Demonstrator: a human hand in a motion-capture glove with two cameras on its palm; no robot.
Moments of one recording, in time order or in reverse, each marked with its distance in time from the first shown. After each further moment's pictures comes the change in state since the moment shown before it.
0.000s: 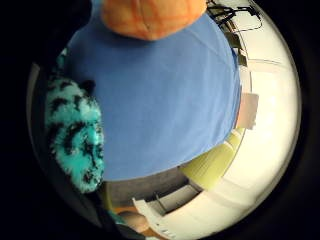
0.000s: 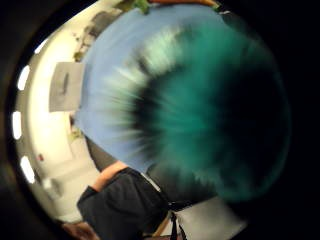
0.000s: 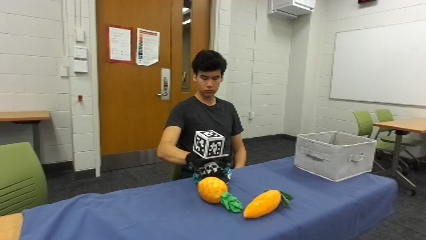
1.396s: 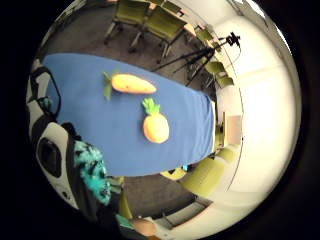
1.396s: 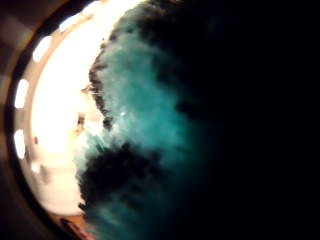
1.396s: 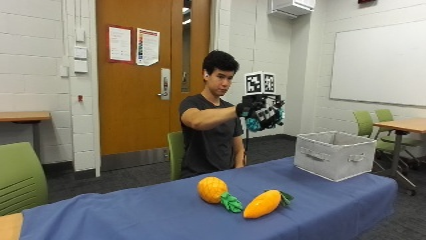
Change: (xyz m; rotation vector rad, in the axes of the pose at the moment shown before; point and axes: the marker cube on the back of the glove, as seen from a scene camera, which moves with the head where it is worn) arm -0.137 -0.096 -0.255 0.313 0.011 -0.131
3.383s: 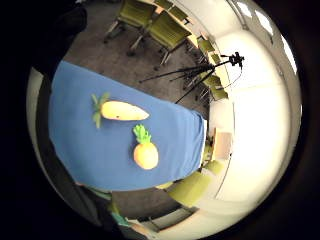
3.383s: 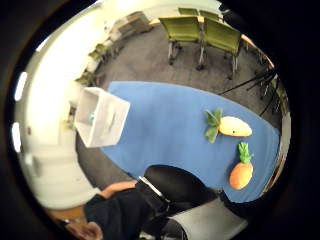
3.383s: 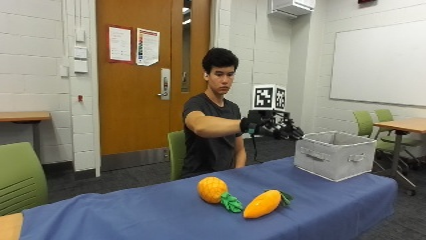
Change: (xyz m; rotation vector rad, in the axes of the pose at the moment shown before) arm 0.057 -0.080 0.049 -0.048 0.084 -0.075
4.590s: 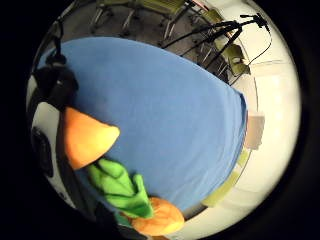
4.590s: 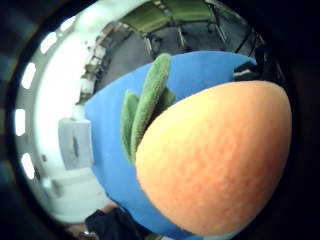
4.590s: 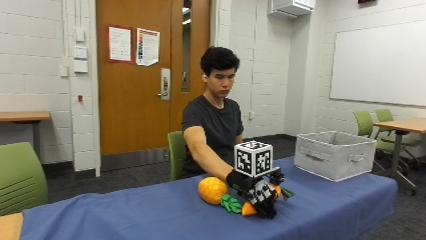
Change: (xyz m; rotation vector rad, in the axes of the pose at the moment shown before) arm 0.080 0.001 0.203 -0.078 -0.177 0.228
